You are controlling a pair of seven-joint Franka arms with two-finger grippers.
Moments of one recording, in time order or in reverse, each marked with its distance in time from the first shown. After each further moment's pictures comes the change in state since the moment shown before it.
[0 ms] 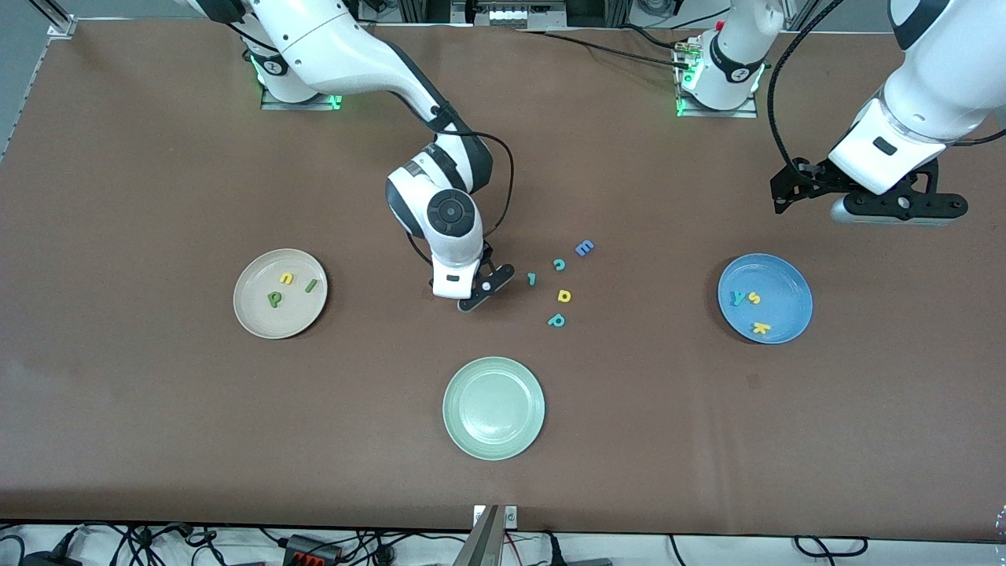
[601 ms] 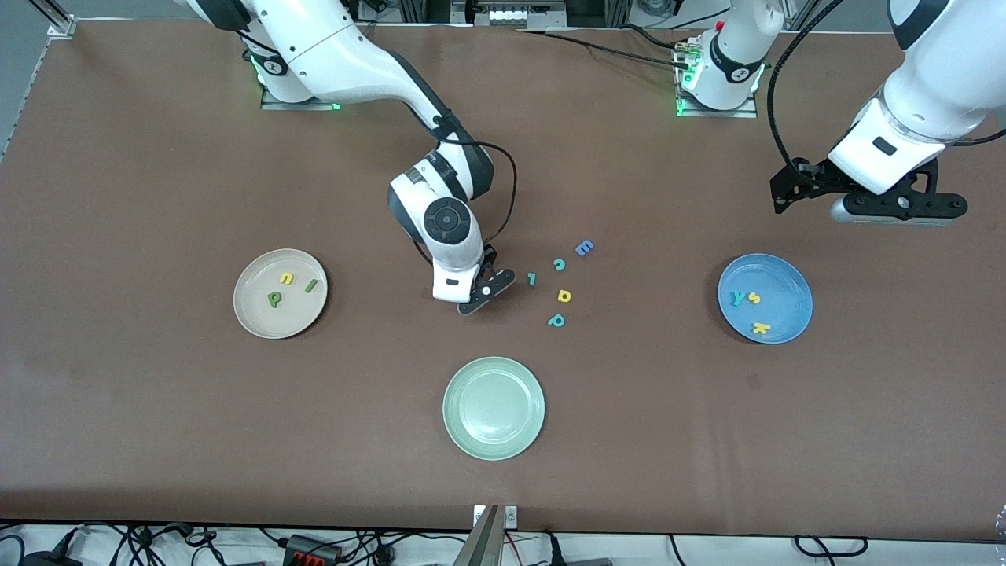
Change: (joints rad) left arm 0.000 0.000 0.000 0.000 0.000 0.000 0.000; right arm 0.000 0.031 0.000 0.001 0.046 0.050 0.003
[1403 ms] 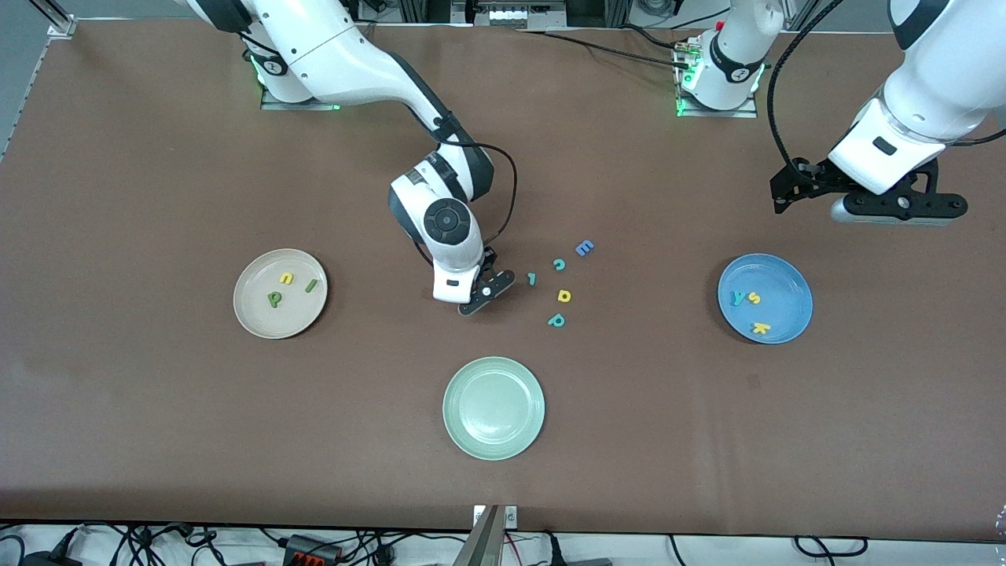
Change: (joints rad) left arm 0.000 0.000 0.000 0.000 0.000 0.000 0.000; right arm 0.000 0.005 0.000 0.000 0.000 0.015 0.000
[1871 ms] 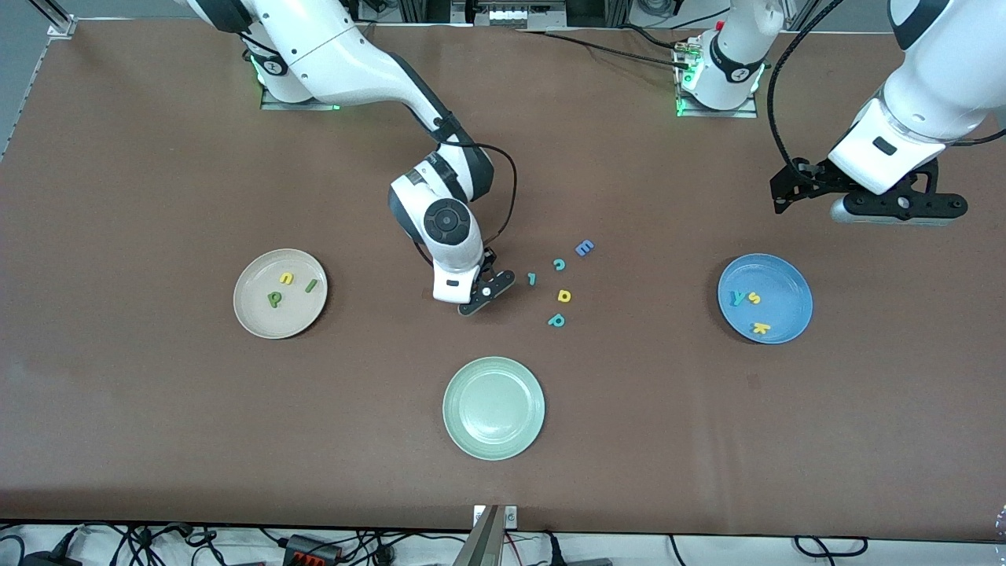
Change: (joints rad) left arm 0.000 0.000 0.000 0.000 0.000 0.000 0.000; right arm 0.000 0.002 -0.001 0.000 0.000 0.001 -0.001
